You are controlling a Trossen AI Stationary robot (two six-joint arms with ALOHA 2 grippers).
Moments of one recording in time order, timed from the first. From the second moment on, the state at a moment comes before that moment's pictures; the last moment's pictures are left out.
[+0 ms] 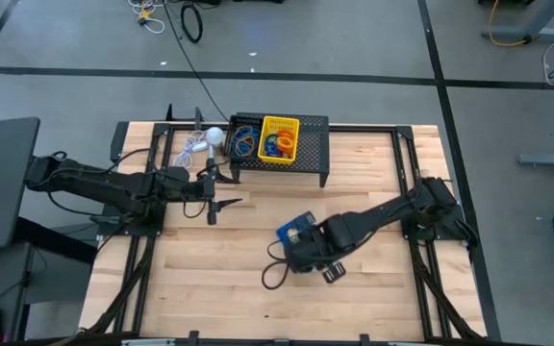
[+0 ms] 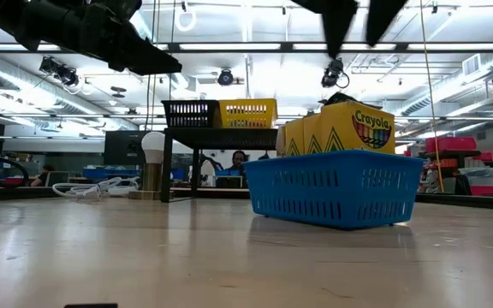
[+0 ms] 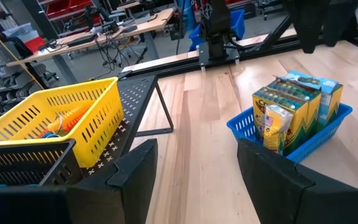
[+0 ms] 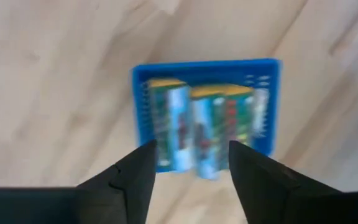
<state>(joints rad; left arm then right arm) -0.04 0.87 0.41 0.26 -0.21 0.25 0.39 1.94 1.86 -1.33 0.16 -0.19</state>
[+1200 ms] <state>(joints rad) -0.04 0.87 0.41 0.27 -0.18 0.25 0.52 1.94 1.43 -0.96 0.26 0.03</state>
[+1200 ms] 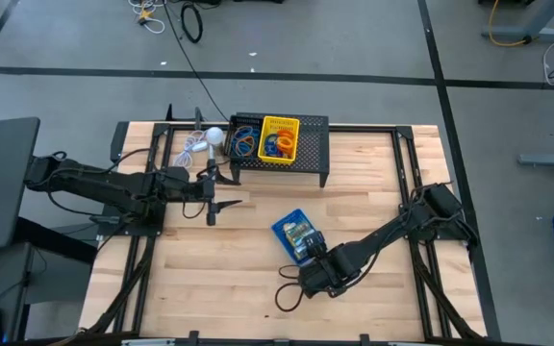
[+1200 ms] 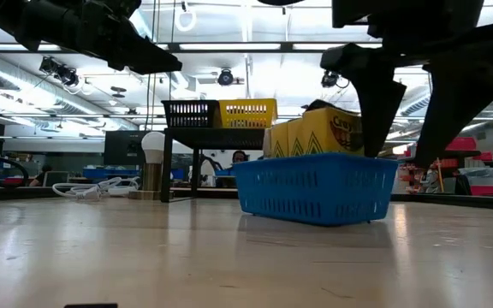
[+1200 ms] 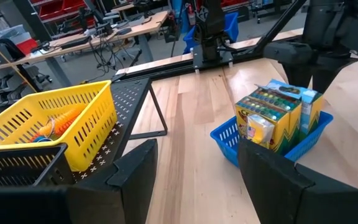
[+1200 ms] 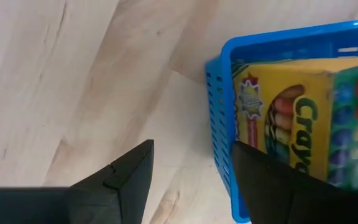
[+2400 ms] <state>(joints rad) -0.04 0.87 0.41 0.27 -0.15 0.25 0.38 1.93 1.27 -0.63 0.21 -0.14</state>
